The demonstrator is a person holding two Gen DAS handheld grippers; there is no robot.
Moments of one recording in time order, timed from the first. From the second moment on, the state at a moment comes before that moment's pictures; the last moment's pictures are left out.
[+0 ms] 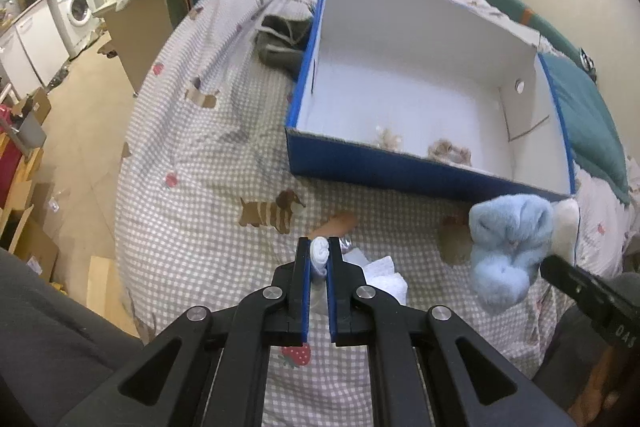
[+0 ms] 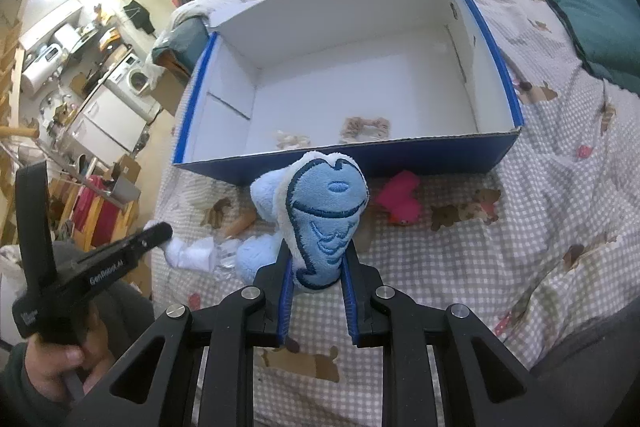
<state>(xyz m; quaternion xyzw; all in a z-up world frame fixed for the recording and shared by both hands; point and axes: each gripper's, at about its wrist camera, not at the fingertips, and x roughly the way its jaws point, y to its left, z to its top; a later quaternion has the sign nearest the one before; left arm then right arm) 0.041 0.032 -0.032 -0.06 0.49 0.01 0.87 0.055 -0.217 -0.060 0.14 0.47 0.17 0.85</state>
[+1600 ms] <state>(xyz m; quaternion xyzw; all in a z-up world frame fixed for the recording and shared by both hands) 0.200 -0.007 0.000 0.00 0.44 0.00 0.90 0.189 -0.234 -0.050 0.16 0.41 0.15 0.89</state>
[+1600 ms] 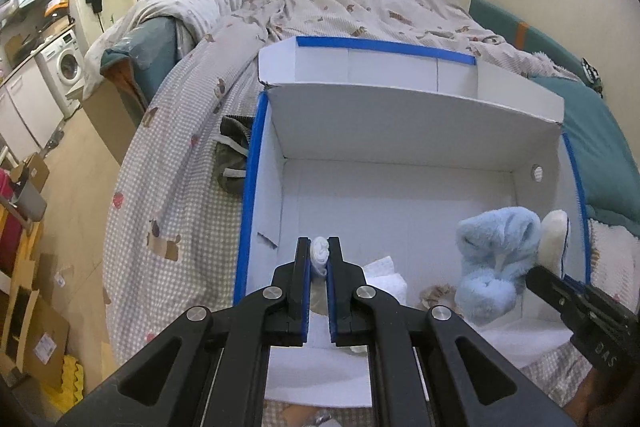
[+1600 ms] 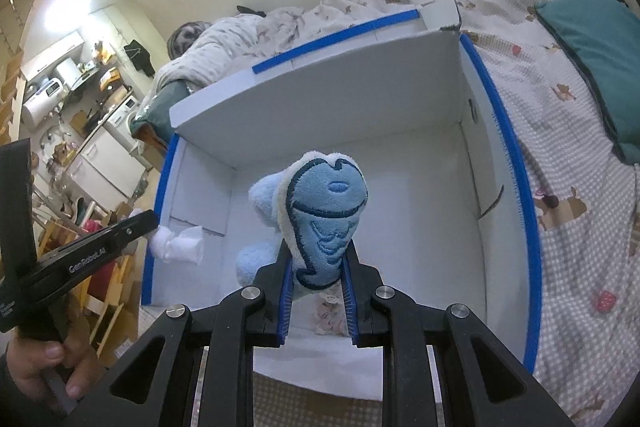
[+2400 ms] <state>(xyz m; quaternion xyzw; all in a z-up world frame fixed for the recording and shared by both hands) 0.208 -0.025 -0.055 0.03 0.46 -0.01 0.89 0.192 -0.207 -0.082 0.10 0.46 0.15 0.87</state>
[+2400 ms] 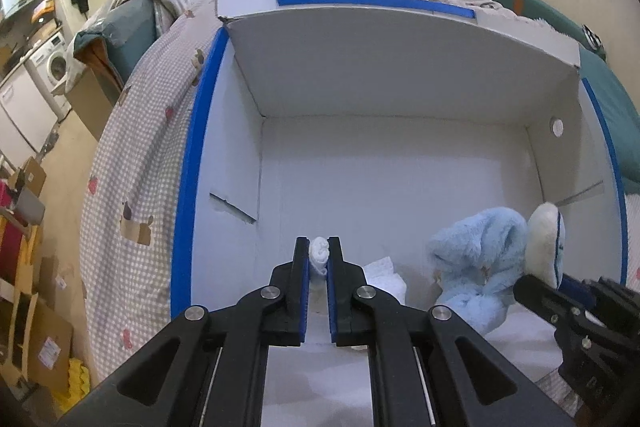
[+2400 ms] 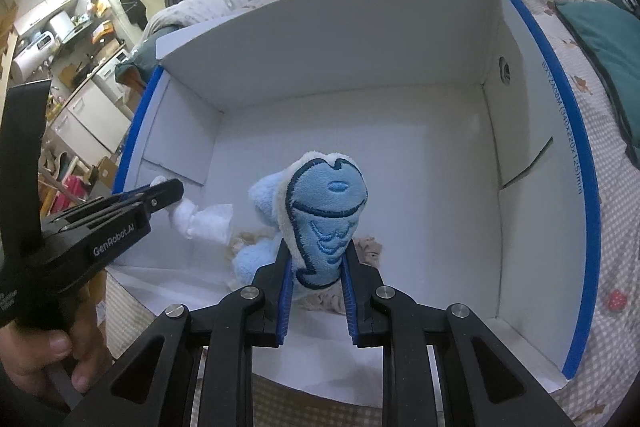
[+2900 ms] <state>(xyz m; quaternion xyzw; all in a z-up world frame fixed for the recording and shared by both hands) 0.203 -0.028 -0.056 0.05 0.46 0.00 0.89 0.195 -0.200 -0.085 0.08 0.47 0.14 0.87</state>
